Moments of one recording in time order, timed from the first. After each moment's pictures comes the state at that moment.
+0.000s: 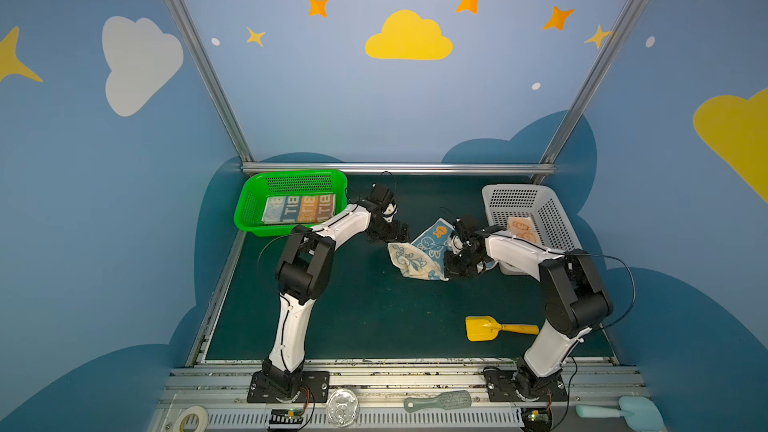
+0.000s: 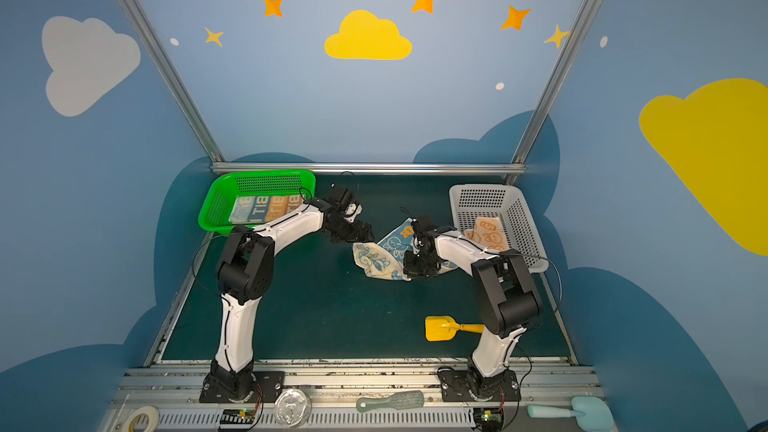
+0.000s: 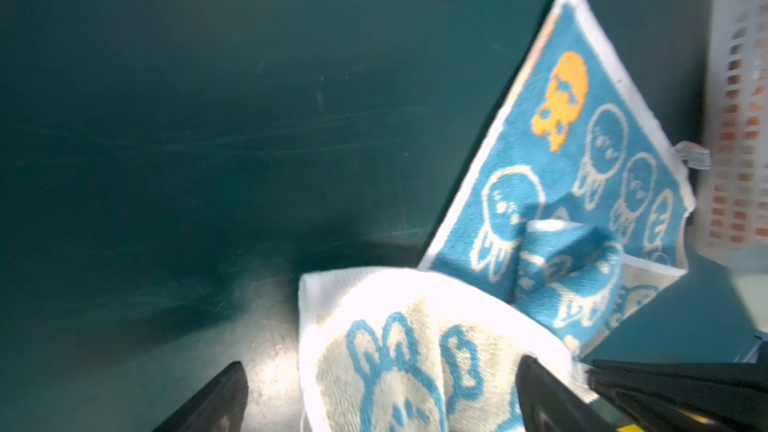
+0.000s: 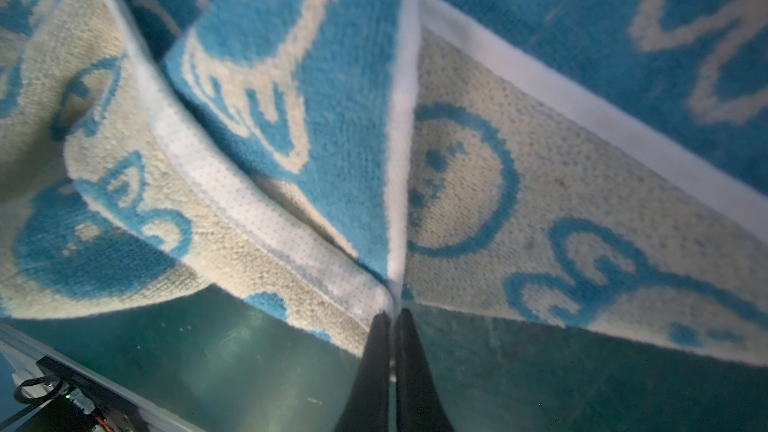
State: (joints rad) left arm -0.46 2.17 1.70 -0.71 0.33 -0.36; right arm 0.44 1.75 1.10 -0.72 -0.28 0.44
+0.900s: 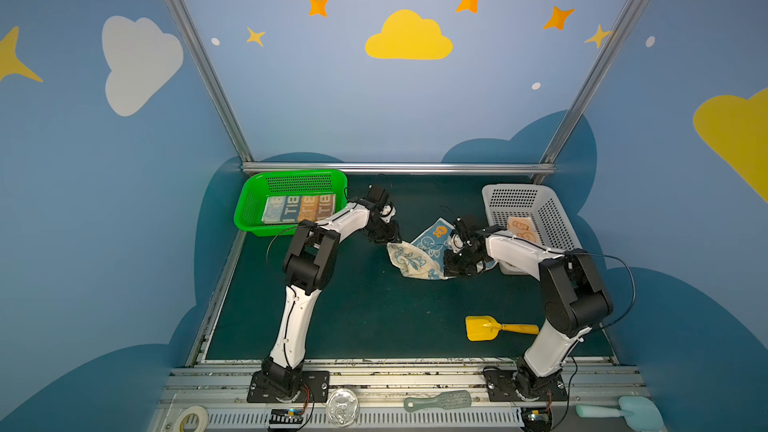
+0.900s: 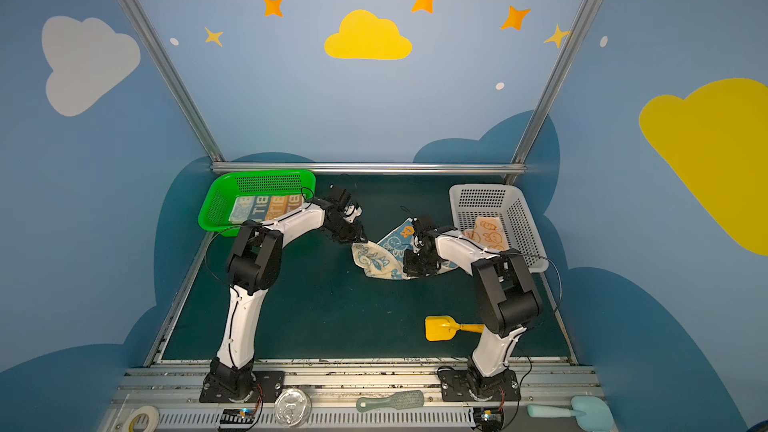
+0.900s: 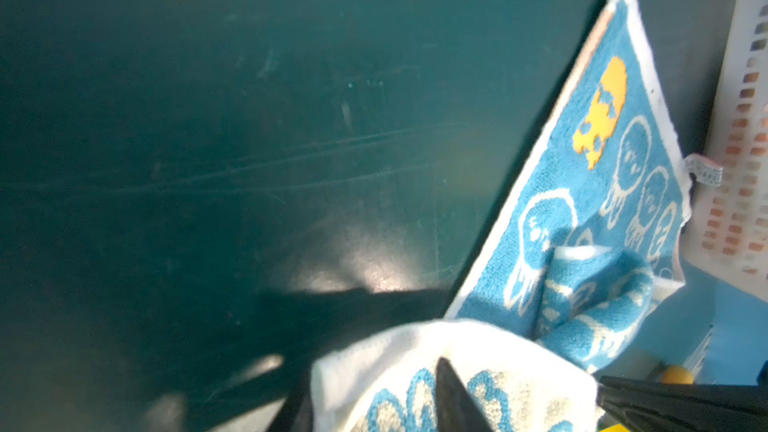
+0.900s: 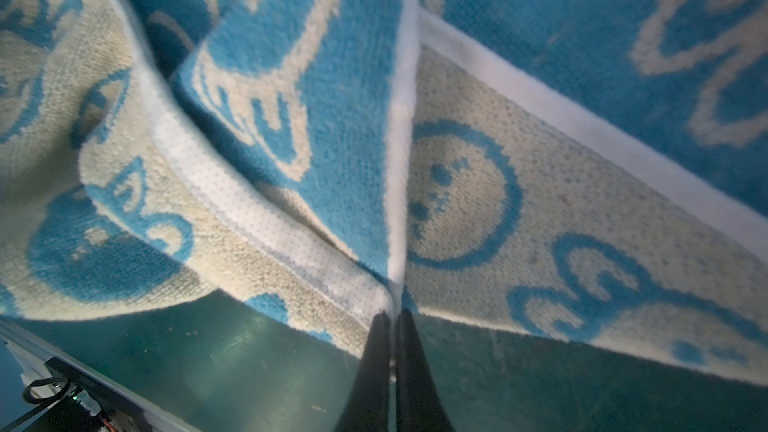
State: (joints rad) left arm -0.42 2.28 1.76 -0.71 0.44 -0.34; right arm 0.43 1.75 1.09 -0.69 -0.29 0.44
